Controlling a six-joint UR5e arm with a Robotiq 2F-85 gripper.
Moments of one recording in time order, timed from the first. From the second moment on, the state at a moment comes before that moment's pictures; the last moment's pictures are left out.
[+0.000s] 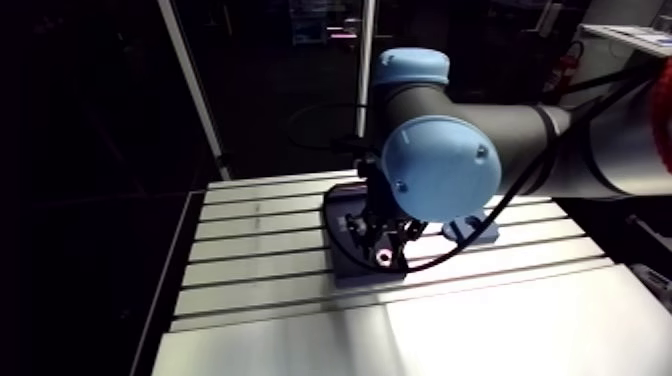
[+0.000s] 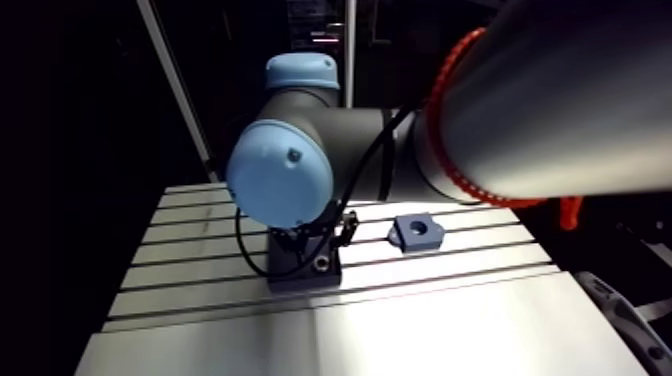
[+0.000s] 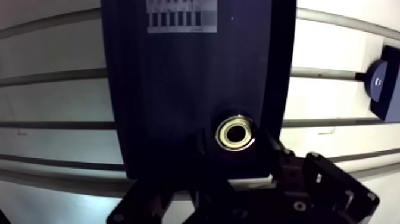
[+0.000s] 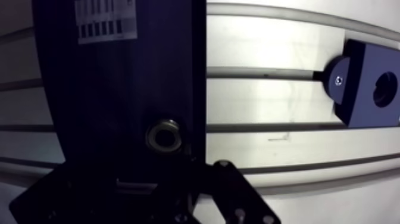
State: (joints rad) arm -0.17 -1.29 2.10 -2.29 -1.59 -1.74
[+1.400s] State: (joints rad) arm -0.17 -1.28 2.10 -2.29 -1.59 -1.74
